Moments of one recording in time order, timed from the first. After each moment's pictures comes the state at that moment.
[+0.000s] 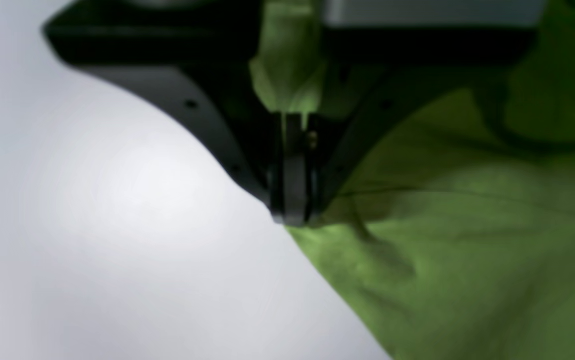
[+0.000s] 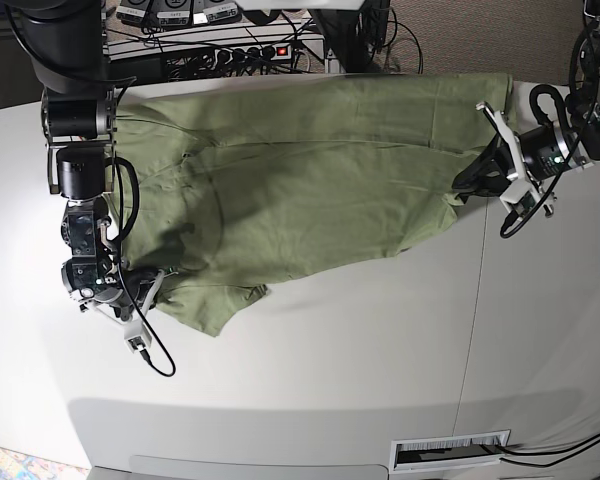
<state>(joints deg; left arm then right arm) 18.6 -39.7 -3.9 104.8 -43.9 -43.3 32.0 33.0 22.4 -8.1 45.1 2.3 27.8 -36.6</state>
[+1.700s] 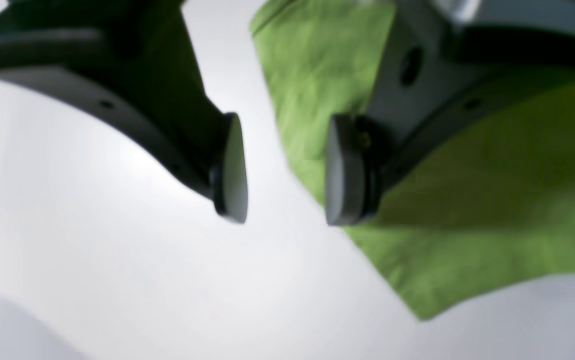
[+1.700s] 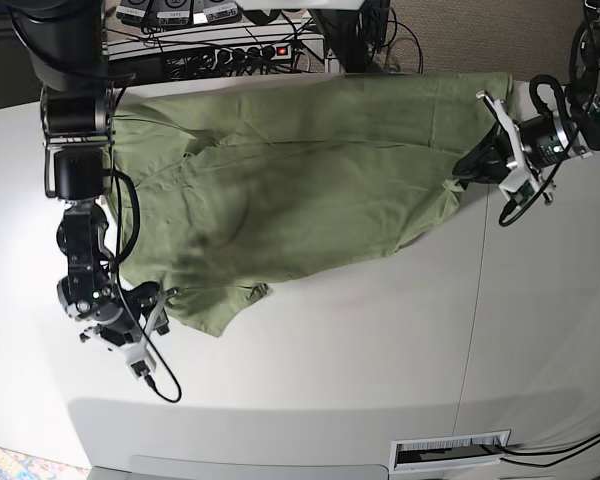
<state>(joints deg) 21.3 -40.2 -3.9 104.8 -43.8 -43.3 31.8 34.0 22.8 -8.2 54.9 4.0 28.6 -36.3</state>
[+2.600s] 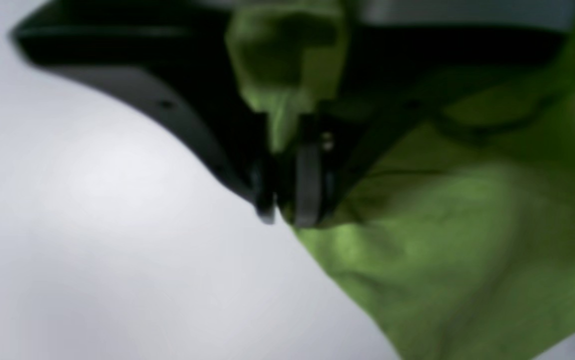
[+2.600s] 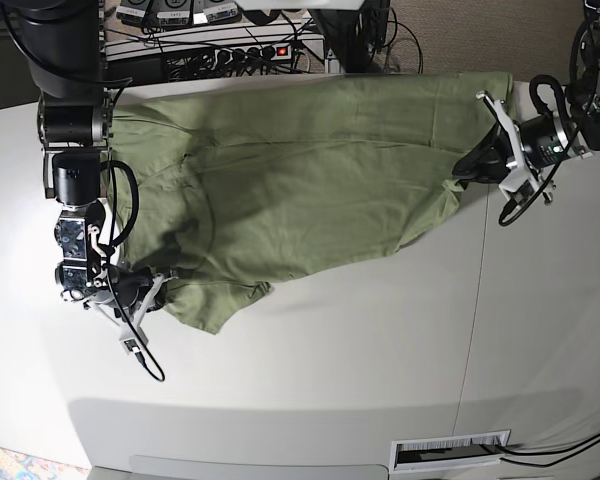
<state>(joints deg) 21.3 -40.2 -3.9 104.8 -43.8 -43.3 31.8 34.7 22.8 -7.8 40.3 10.1 32.5 -36.0</state>
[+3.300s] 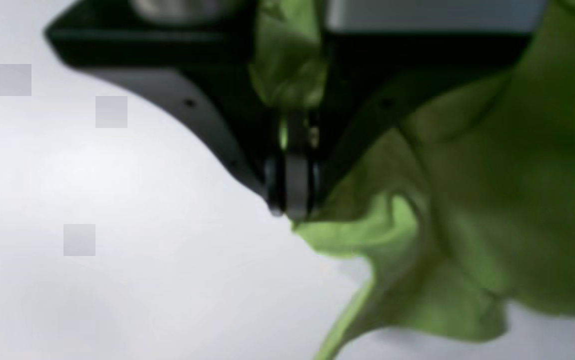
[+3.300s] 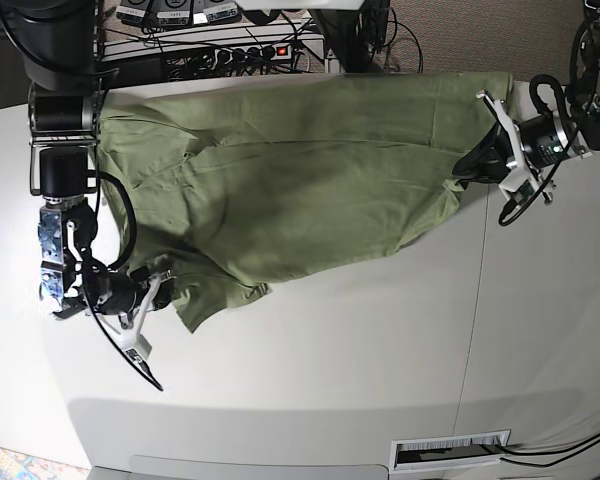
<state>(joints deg) 21.3 -40.2 -3.9 104.8 -43.8 -43.3 31.8 32.6 26.6 -8.2 60.2 31.8 34.0 -62.3</state>
